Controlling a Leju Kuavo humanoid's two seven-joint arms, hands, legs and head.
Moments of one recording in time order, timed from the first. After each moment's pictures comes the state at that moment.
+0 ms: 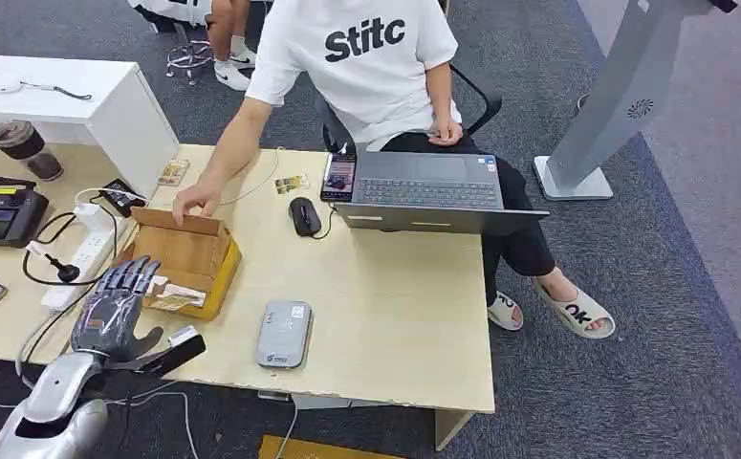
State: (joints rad) left arm -0.03 0.40 -0.12 -1.36 -1.23 0.30 0.04; right arm -0.04 0.10 0.17 -0.18 0.21 -0.31 0.15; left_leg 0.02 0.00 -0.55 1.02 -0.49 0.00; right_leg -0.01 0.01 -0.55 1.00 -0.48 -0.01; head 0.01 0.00
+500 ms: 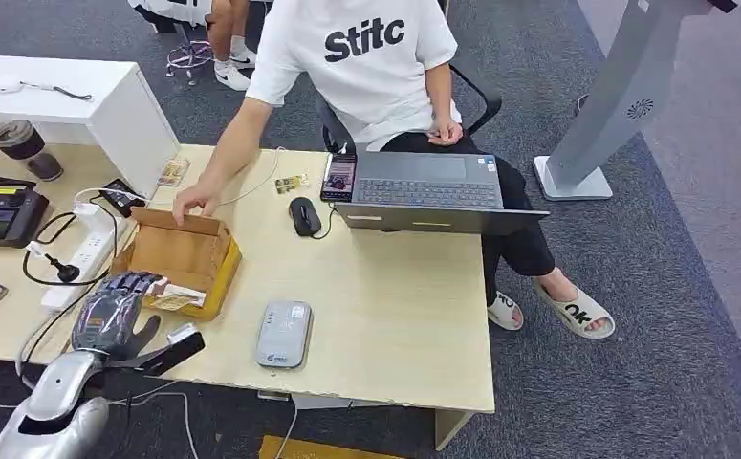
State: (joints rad) left arm -0.06 0.39 -0.12 -1.31 -1.23 0.33 0.03; right arm -0.04 0.10 0.17 -0.18 0.22 -0.31 0.15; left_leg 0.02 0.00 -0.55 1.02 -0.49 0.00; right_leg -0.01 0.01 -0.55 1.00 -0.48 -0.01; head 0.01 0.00
